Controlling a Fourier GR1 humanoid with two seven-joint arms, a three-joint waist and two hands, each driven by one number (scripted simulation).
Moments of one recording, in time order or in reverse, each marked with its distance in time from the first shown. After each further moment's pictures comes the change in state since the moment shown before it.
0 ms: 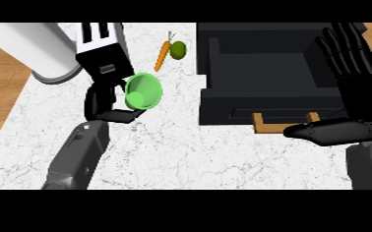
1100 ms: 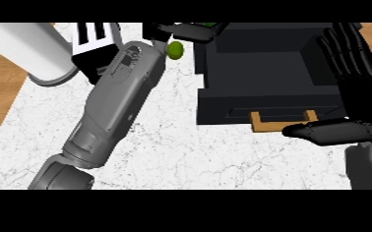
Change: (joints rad) left arm -0.510 -0.113 -0.300 -0.278 0.103 0.369 0.619; right arm 0.005 0.008 -0.001 -0.002 0.022 -0.010 -0.012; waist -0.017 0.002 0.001
